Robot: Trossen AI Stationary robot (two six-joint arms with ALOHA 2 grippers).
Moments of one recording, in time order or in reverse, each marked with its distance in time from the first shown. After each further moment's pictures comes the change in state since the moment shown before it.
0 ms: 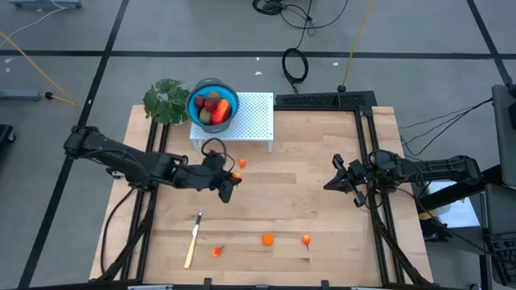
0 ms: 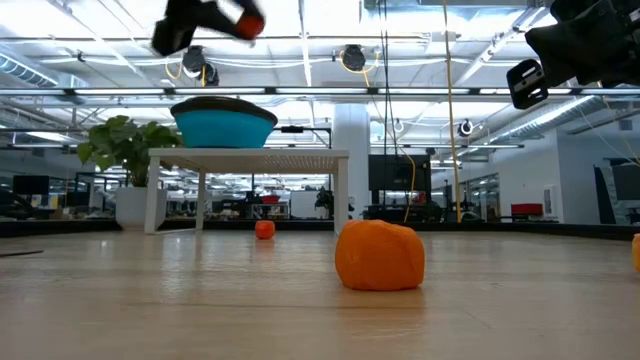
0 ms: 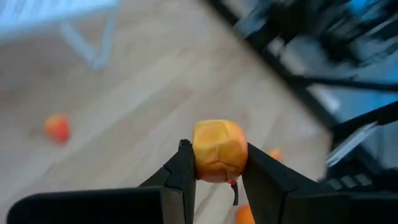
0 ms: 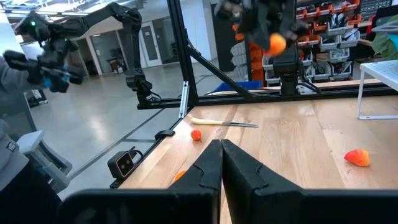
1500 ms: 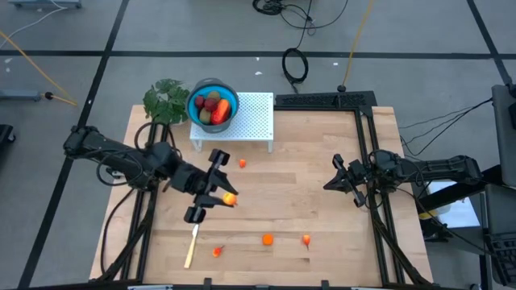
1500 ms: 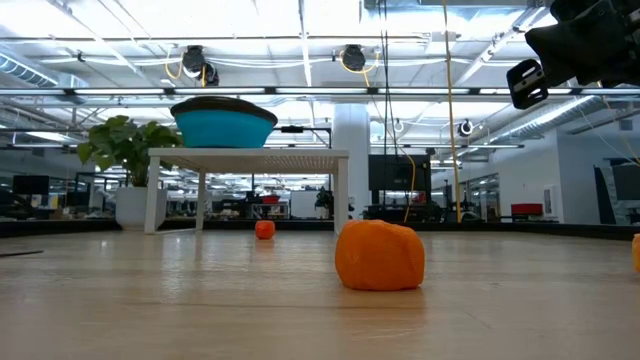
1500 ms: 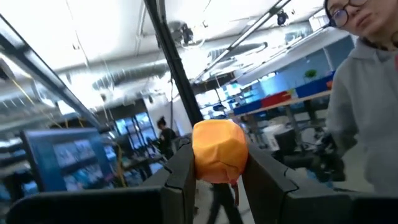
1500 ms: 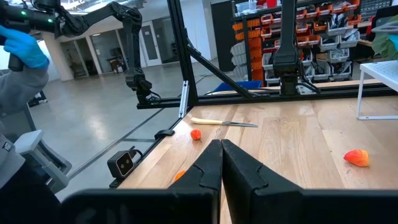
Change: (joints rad) left arm 0.002 -0.009 0.000 1.009 0.674 1.246; right arm 0.000 0.000 0.000 -0.001 0.000 -0.004
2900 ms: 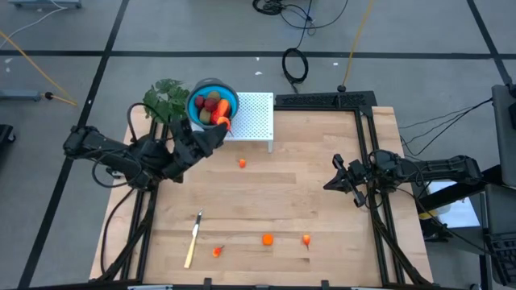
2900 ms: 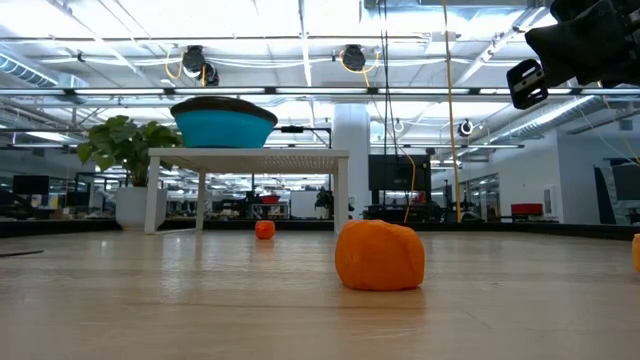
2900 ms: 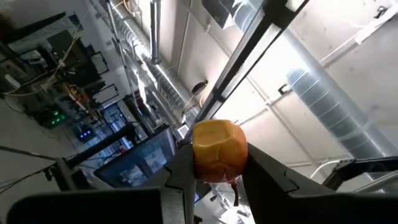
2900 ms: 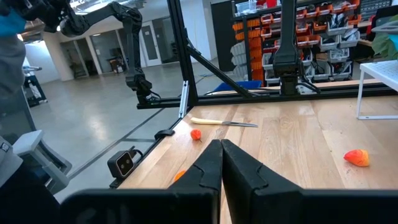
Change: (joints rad) left arm 0.014 0.000 0.000 0.339 -0.853 -0.975; right arm 0.000 0.000 0.000 0.000 0.000 0.001
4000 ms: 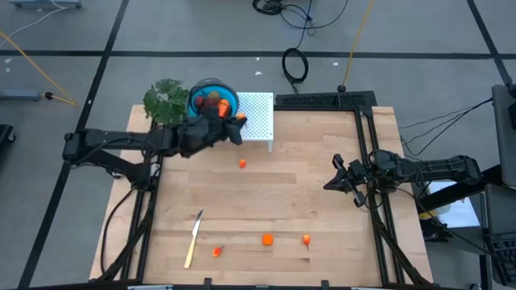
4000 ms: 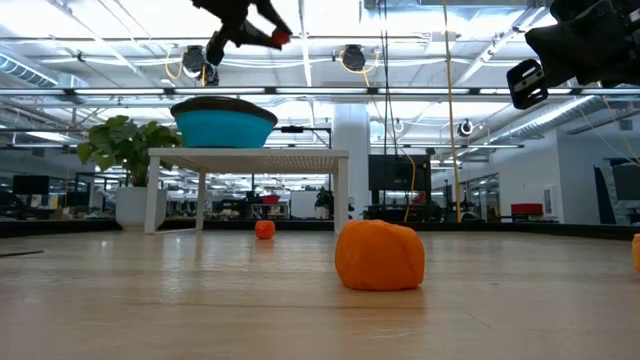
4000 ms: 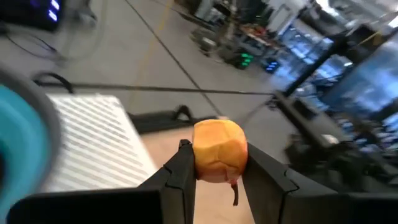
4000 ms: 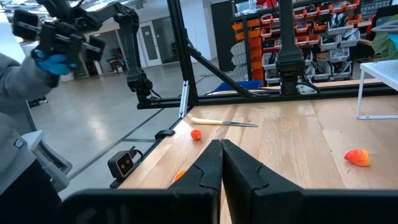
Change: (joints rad) left arm 0.363 0.000 0.000 -0.940 0.042 -0.051; right arm 0.000 0.000 0.000 0.000 0.000 0.002
